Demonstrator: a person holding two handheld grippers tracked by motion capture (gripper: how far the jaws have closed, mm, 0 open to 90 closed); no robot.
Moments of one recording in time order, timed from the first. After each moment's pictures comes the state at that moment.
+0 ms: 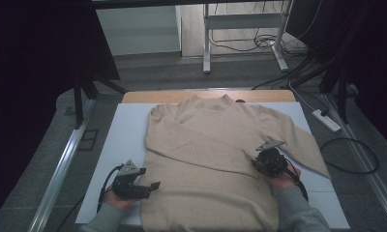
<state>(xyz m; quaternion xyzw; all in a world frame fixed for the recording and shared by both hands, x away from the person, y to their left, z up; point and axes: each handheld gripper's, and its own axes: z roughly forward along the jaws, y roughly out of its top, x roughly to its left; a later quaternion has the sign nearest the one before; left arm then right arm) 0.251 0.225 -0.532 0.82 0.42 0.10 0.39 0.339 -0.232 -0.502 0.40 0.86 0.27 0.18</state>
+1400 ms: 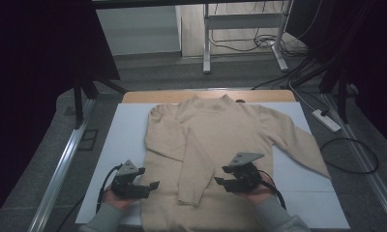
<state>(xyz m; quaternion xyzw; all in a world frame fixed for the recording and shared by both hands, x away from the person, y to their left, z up) 0.251 0.227 -0.531 0.81 0.42 0.10 0.39 0.285 -0.162 -0.481 0.30 0.87 0.39 0.09</state>
